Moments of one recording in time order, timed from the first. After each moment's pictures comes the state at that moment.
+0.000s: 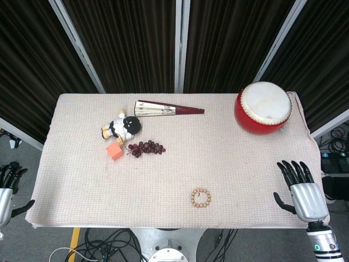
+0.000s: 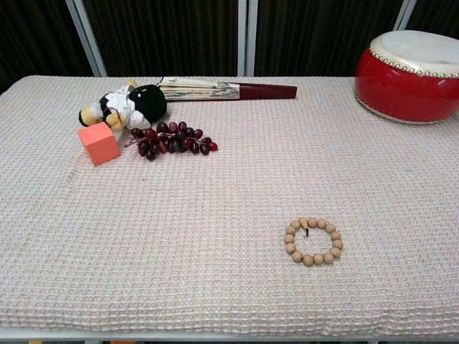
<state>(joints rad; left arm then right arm) 0.01 -1.18 -0.02 -1.49 1.52 1.60 0.05 -0.02 -1.13 0.18 -1.70 -1.69 1.33 -0.18</state>
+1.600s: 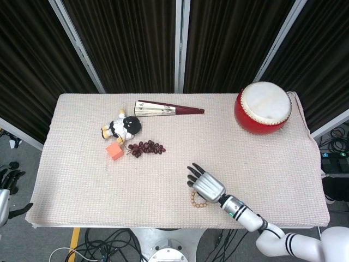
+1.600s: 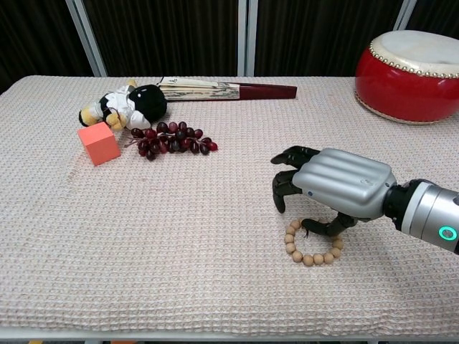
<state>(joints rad) 0.01 -1.17 -0.02 -1.47 1.47 1.53 -0.03 0.59 -1.67 0.04 -1.26 -1.75 0.92 -0.25</state>
